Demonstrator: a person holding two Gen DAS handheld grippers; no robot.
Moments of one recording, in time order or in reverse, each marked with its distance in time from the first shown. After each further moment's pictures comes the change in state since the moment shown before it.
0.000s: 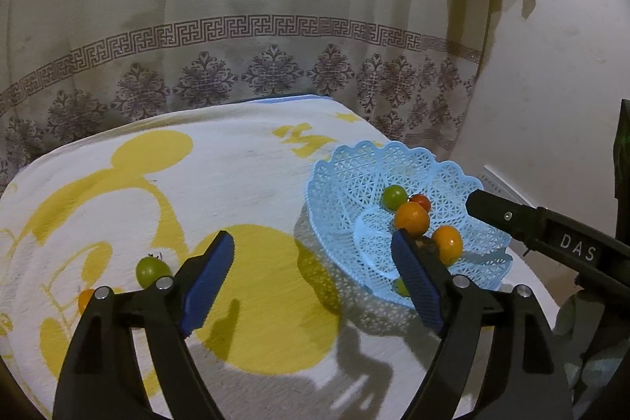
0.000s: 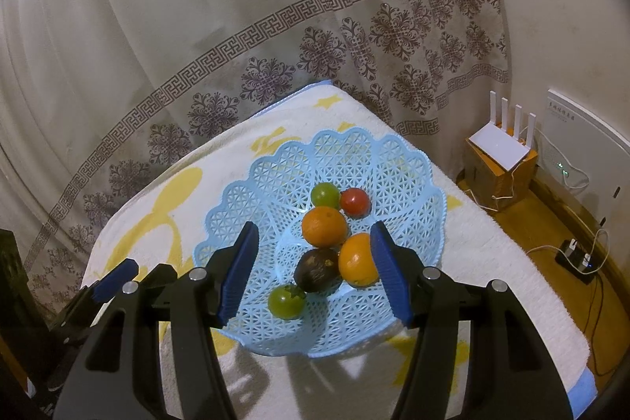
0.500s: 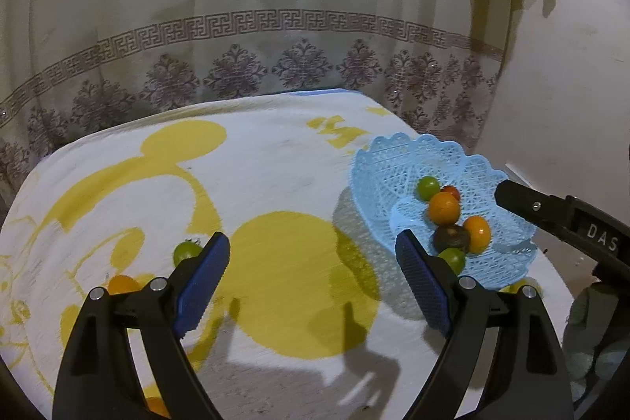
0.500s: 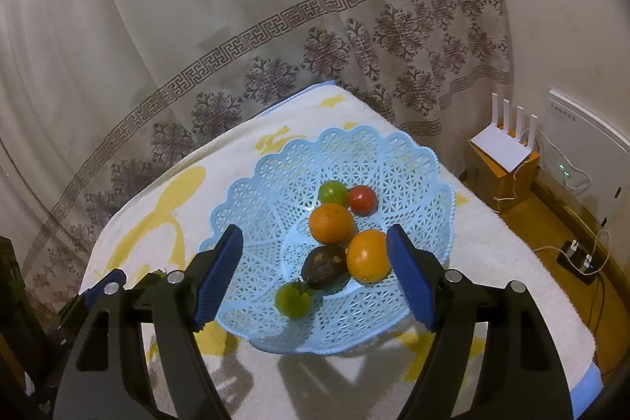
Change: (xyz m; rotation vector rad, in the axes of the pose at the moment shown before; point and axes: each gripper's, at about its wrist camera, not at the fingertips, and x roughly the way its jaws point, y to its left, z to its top) left arm -0.008 0.022 -0.010 -0.023 0.017 0.080; right arm 0.001 0.006 -0.007 -0.012 -0.009 0.007
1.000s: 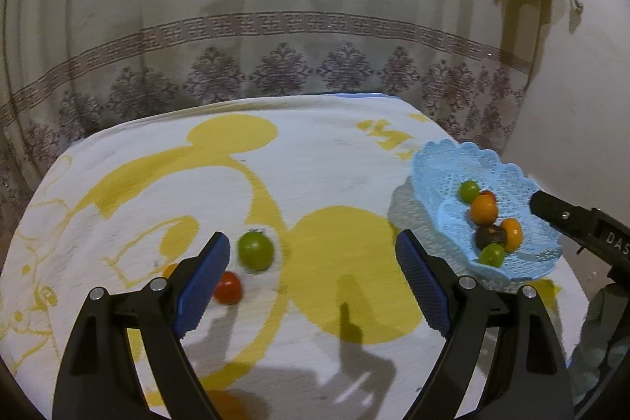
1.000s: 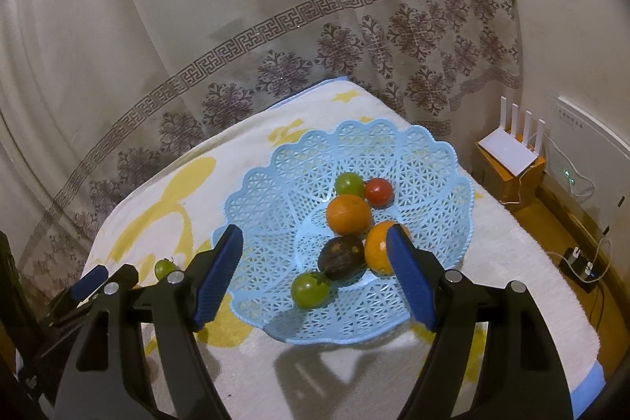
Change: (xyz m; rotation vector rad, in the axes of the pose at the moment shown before) left arm -0.021 0.047 -0.011 -0.062 -0.006 0.085; right arm 0.000 0.012 -0.006 -0.039 0.007 0.017
